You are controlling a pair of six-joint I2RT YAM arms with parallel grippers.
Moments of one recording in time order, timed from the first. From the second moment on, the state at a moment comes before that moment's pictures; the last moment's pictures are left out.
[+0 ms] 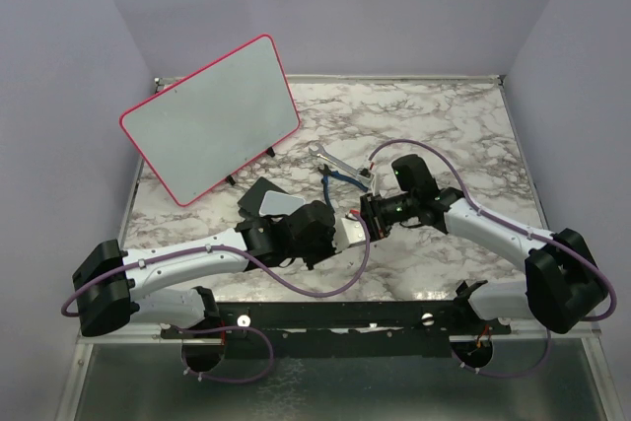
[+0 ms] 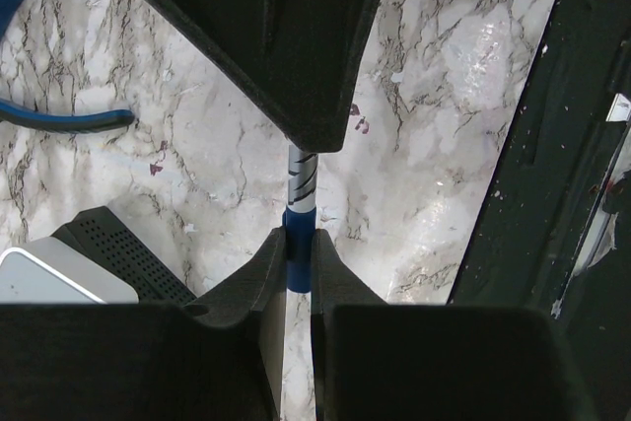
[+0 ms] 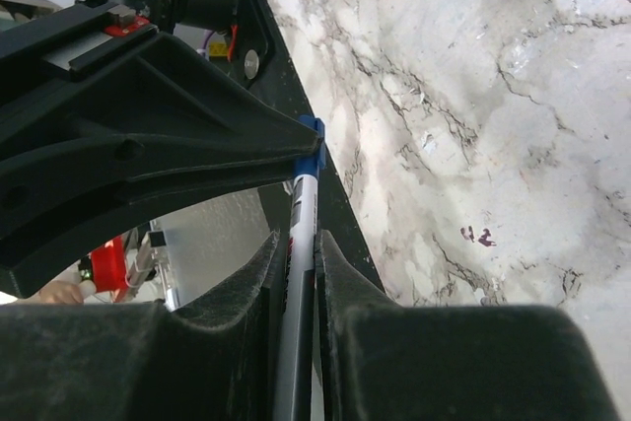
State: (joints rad) left arm -1.14 1.21 0.82 -0.40 0.02 0.19; right arm 0.57 1.32 0.72 -0.21 -0.95 0.34
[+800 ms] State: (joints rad) left arm -0.83 1.05 0.84 -0.17 -0.06 -0.21; right arm 0.58 1.13 0.63 0.09 -0.54 0.54
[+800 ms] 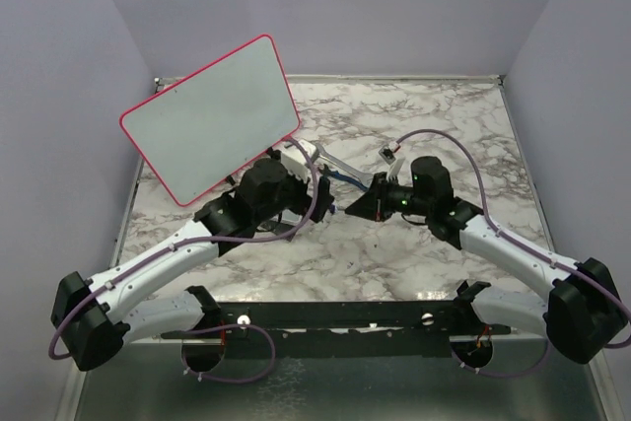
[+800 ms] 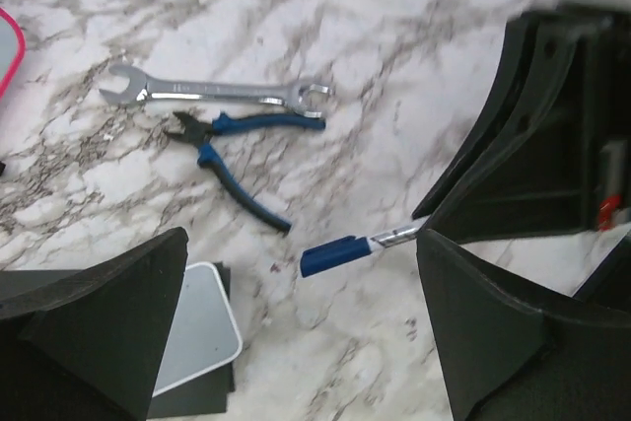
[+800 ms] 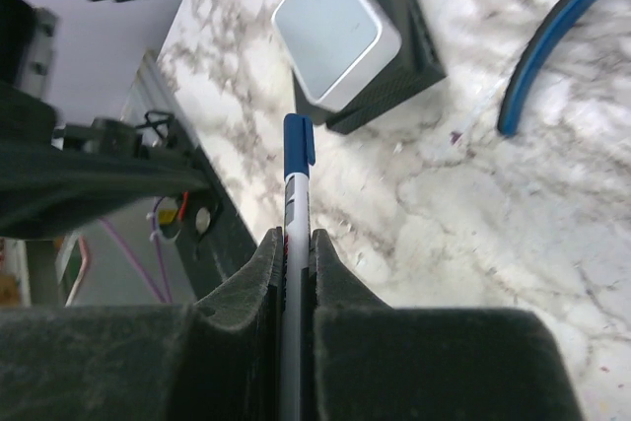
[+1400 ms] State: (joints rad) left arm -0.65 1.07 0.63 0.36 -0.06 -1.03; right arm 0.59 0.97 0.49 0.42 -0.22 0.57
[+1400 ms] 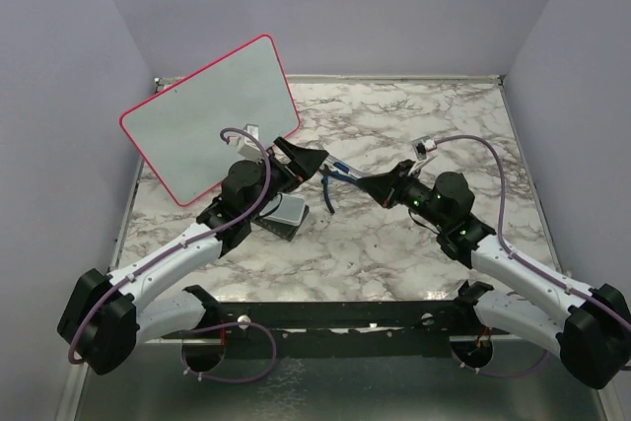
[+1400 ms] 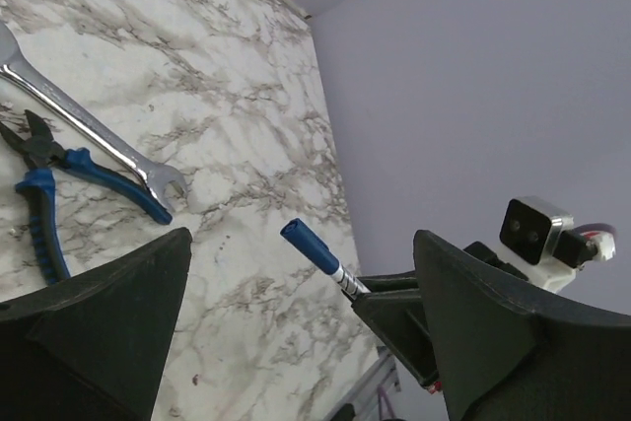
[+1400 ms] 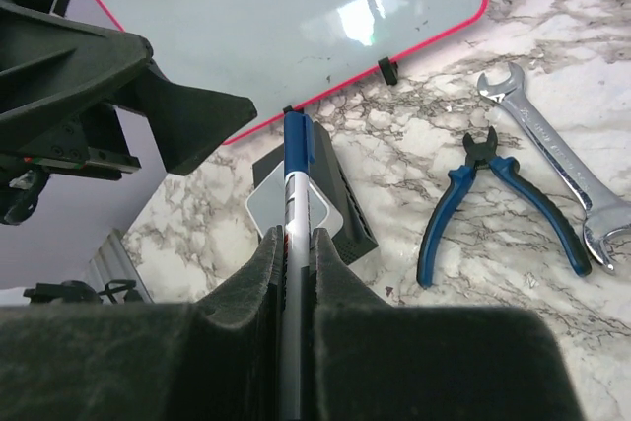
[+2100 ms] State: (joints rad) left arm -0.68 1.22 0.60 0.58 -0.08 -1.35; right arm 0.71 1.05 0.49 0.64 -0.11 0.57
